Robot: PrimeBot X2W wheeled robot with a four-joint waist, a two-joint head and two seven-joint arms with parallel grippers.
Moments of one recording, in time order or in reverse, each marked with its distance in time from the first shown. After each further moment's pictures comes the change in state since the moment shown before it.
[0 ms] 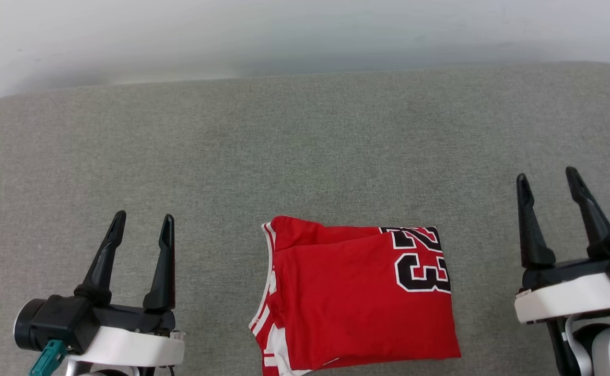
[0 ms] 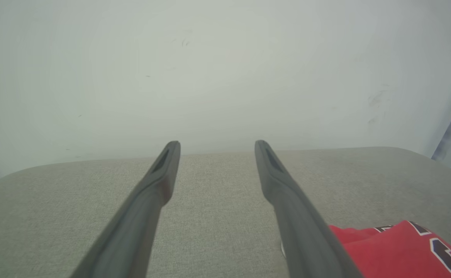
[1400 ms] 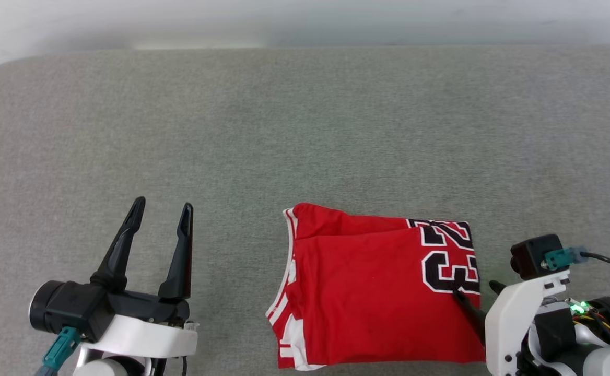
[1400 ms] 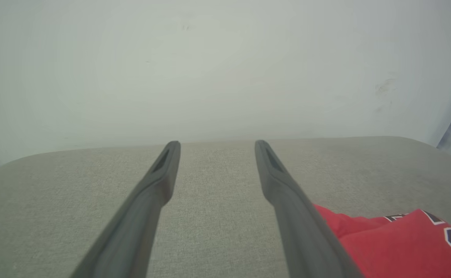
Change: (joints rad) left arm -0.044 0.006 -0.049 0.006 -0.002 0.000 0.000; right arm 0.085 -0.046 0.125 -0.109 0.174 0.000 0.961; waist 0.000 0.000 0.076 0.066
